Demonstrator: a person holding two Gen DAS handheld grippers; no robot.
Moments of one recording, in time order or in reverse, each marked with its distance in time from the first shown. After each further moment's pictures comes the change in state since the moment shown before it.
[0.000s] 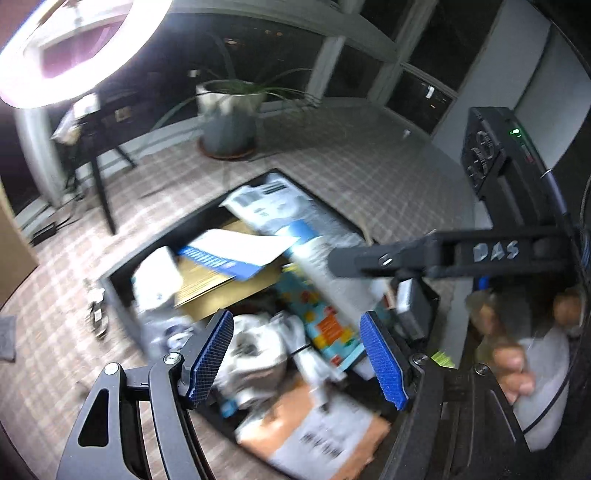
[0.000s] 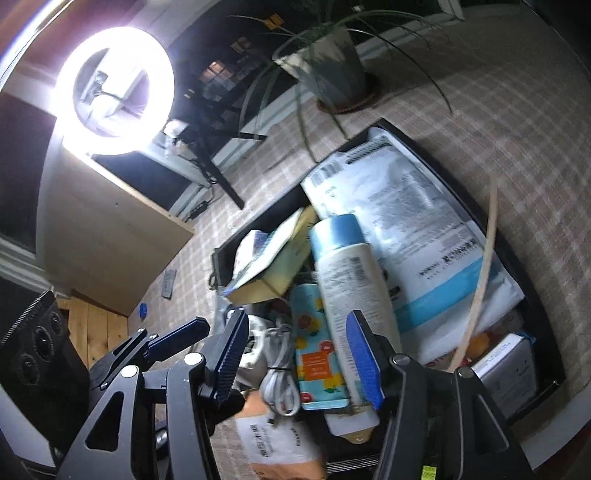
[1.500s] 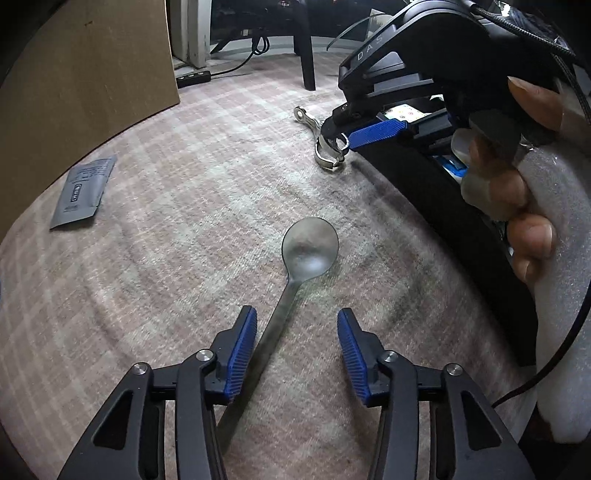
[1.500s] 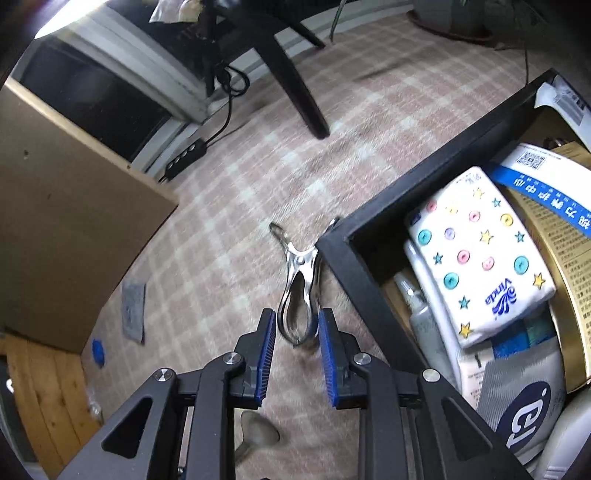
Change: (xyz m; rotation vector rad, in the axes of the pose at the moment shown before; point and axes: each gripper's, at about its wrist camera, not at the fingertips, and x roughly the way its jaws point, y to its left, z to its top) left arm -0.006 0.223 -0.145 -0.123 0.171 0.176; right arm 0.253 0.150 0.026 0.127 0.055 -0.244
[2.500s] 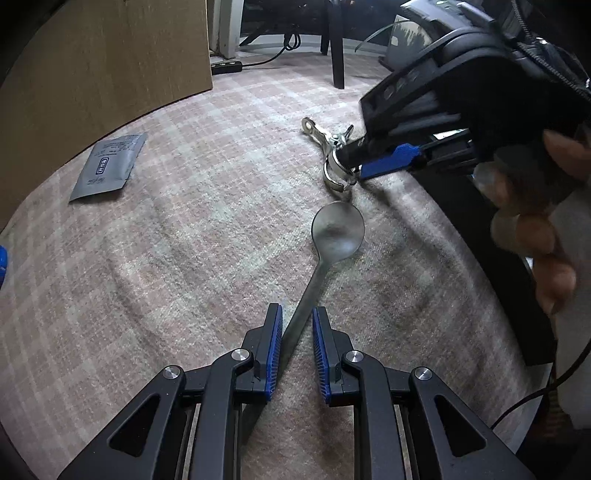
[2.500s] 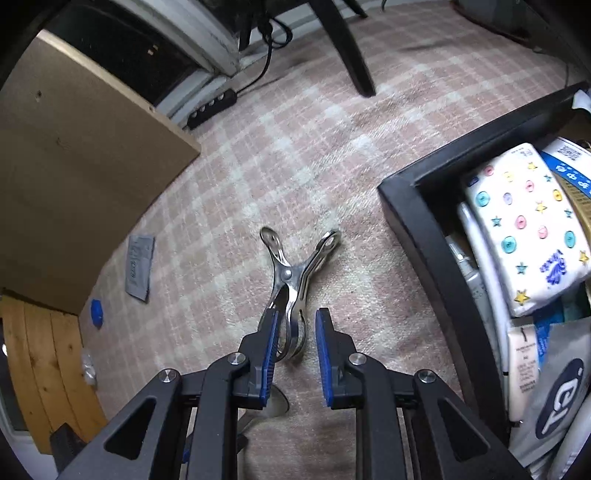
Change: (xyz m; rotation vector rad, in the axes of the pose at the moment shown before) left arm -0.005 0.023 -0.011 -0.057 0.002 0.034; right arm 0.027 0.035 -0.032 -0.151 0.145 0.012
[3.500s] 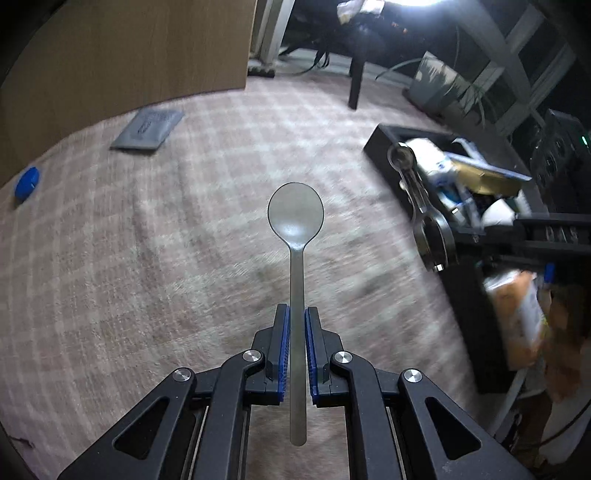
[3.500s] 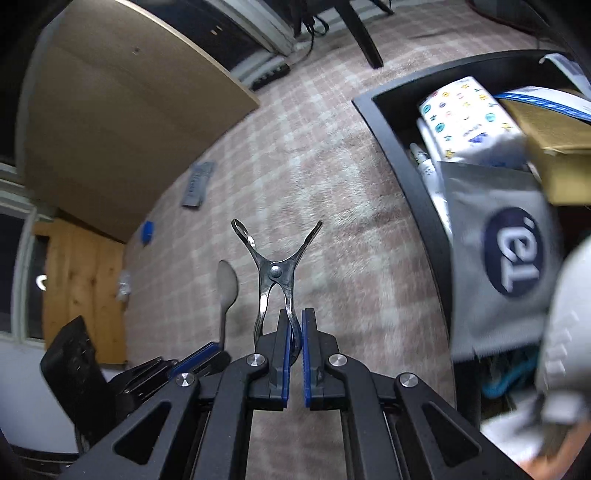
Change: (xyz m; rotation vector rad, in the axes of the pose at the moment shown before) left arm -0.052 -0.031 -0.027 -0.230 -0.063 -0.001; right arm -0.075 -0.048 -0.088 -0.147 0.005 0.265
